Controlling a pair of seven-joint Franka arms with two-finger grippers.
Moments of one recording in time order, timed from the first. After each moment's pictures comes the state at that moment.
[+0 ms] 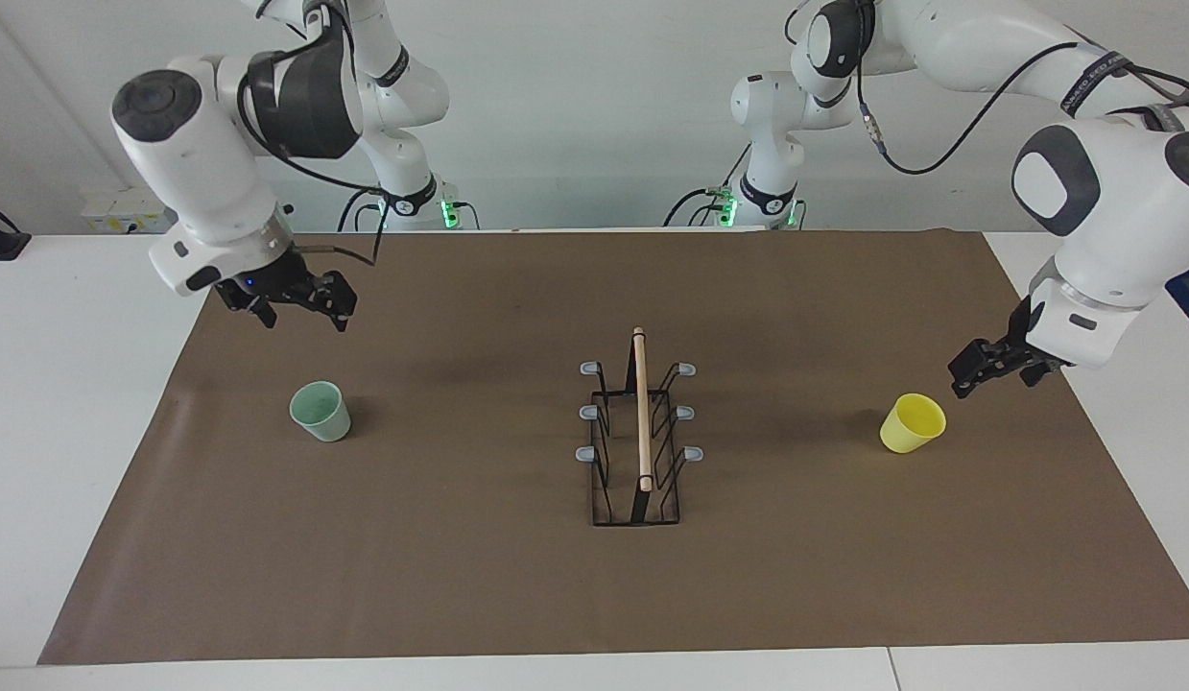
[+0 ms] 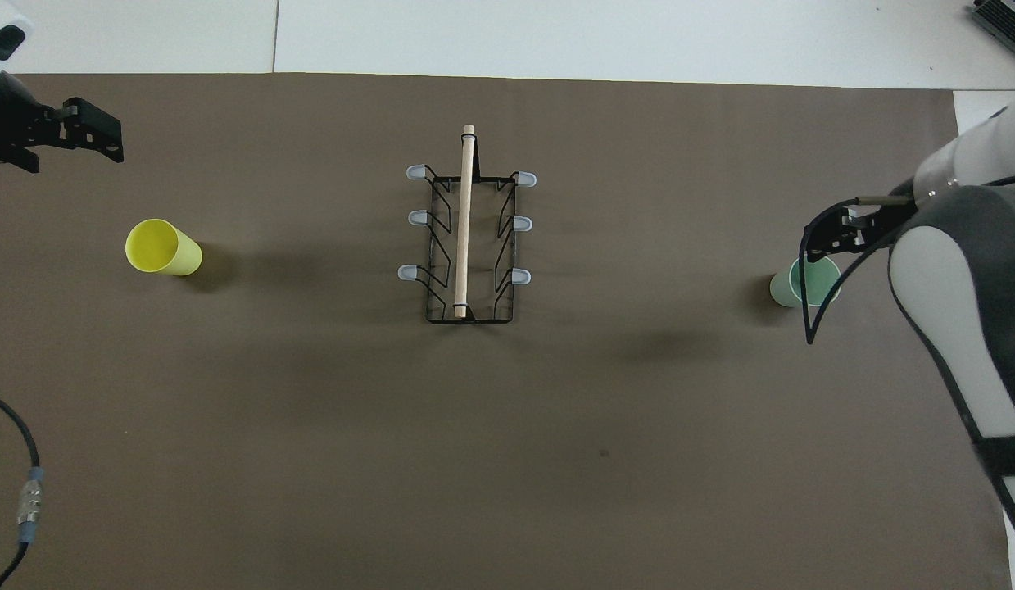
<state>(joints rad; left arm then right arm) -0.06 0.49 0.12 -1.14 -0.06 1.65 -0.10 0.12 0.22 -0.10 -1.55 -0.02 1.67 0.10</state>
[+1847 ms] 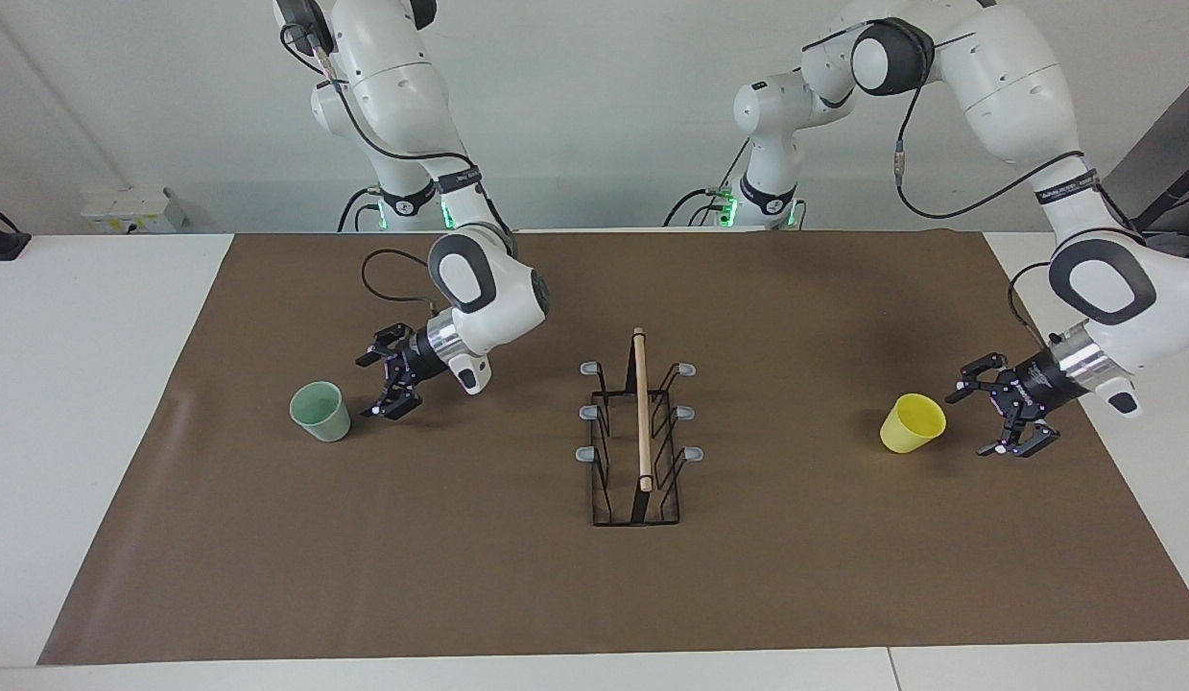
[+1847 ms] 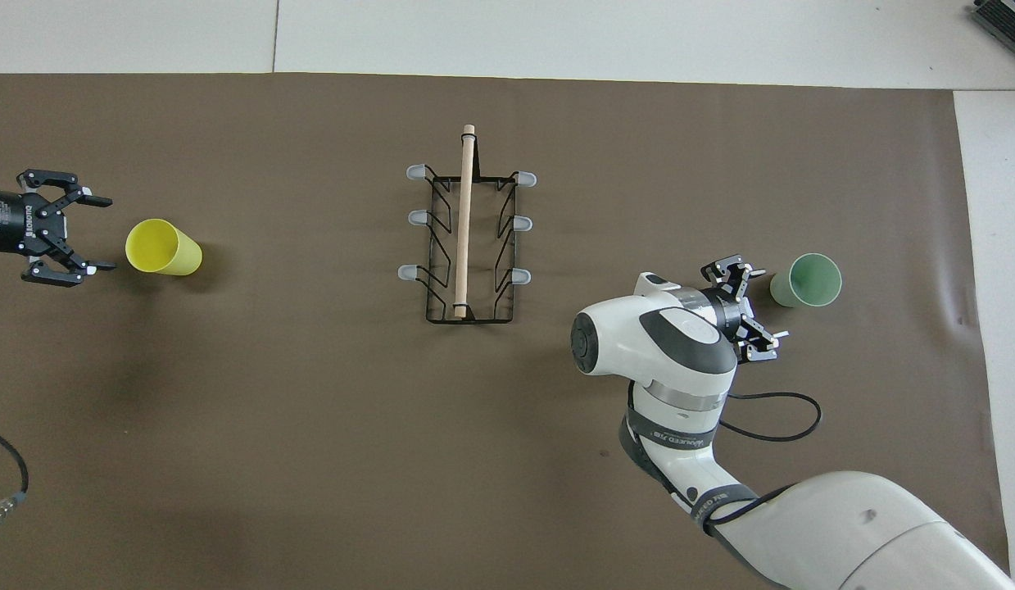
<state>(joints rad) 0.22 0.49 0.14 -1.61 -0.65 1.90 -1.05 0.30 0.37 0.13 -2.07 -1.17 1.76 -0.75</state>
